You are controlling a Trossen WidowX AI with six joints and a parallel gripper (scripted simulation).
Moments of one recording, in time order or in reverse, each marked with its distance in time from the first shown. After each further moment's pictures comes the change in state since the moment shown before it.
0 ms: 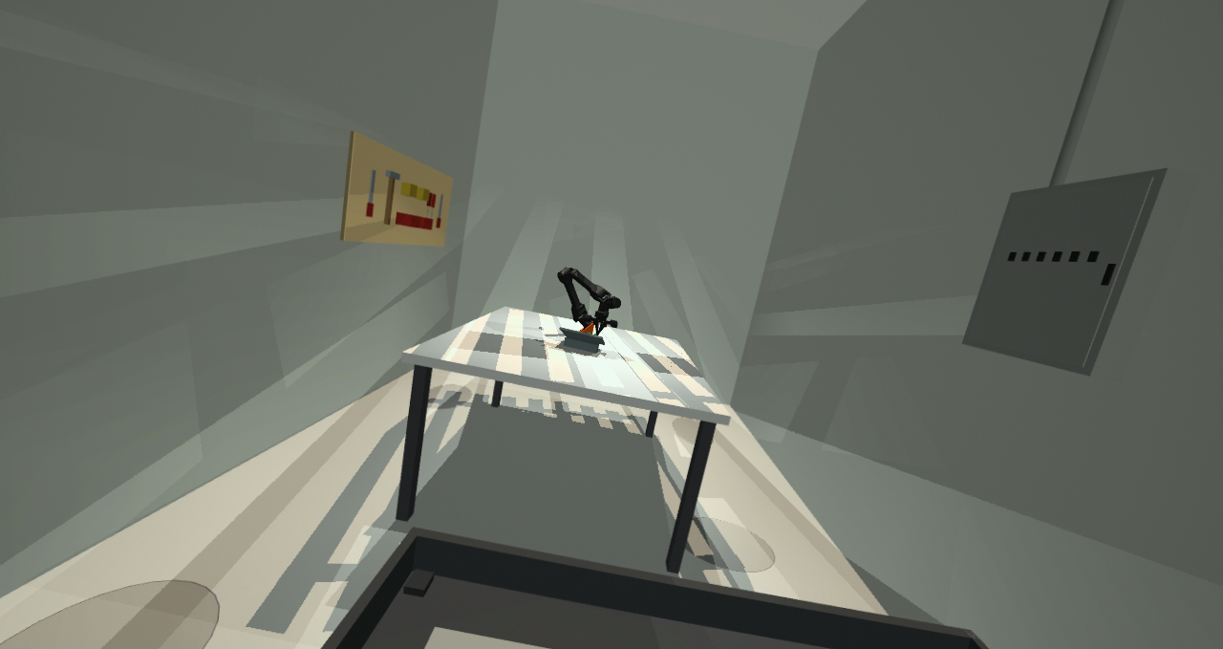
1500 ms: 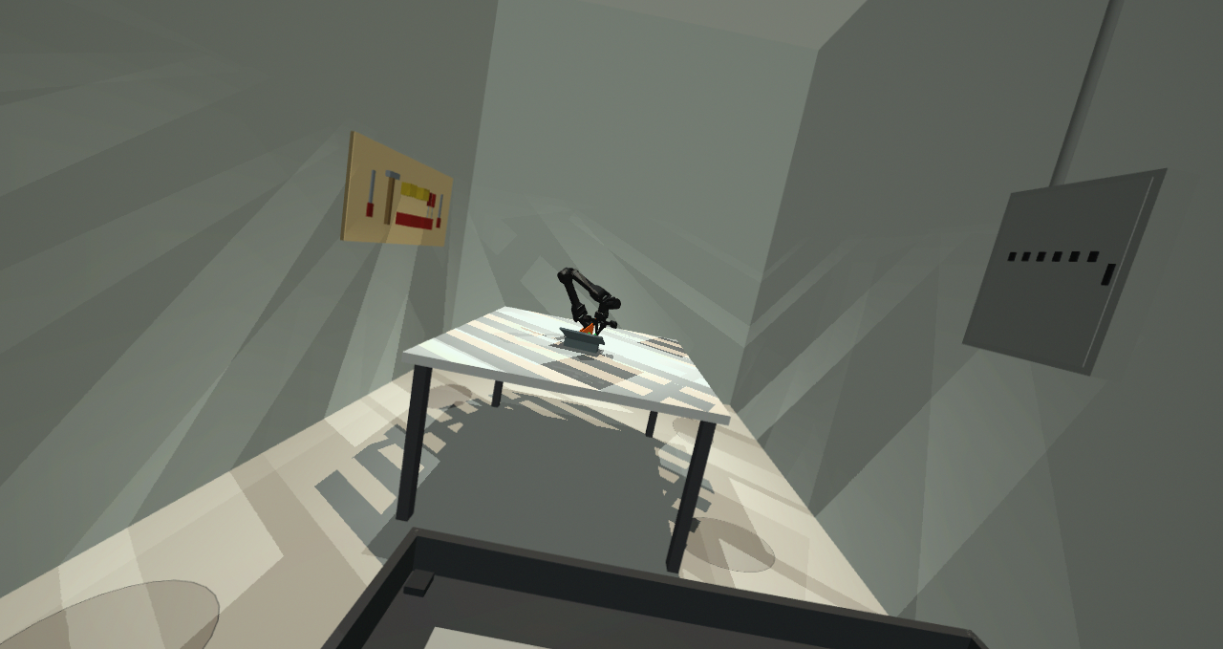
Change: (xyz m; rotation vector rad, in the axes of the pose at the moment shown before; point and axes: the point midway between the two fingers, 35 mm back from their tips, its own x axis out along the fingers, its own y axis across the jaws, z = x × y) arm 0.003 -0.002 -0.002 -0.011 0.008 -0.008
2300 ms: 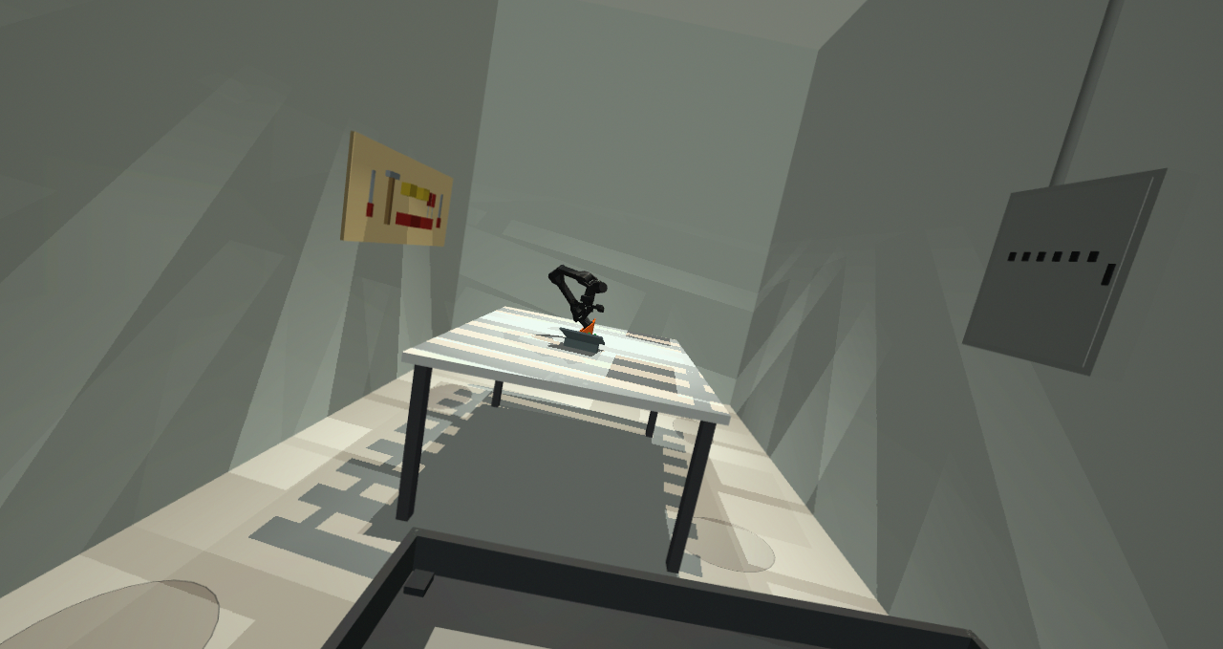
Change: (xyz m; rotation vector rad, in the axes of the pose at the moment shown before) arm -0.063 -0.088 0.026 0.022 0.015 0.012
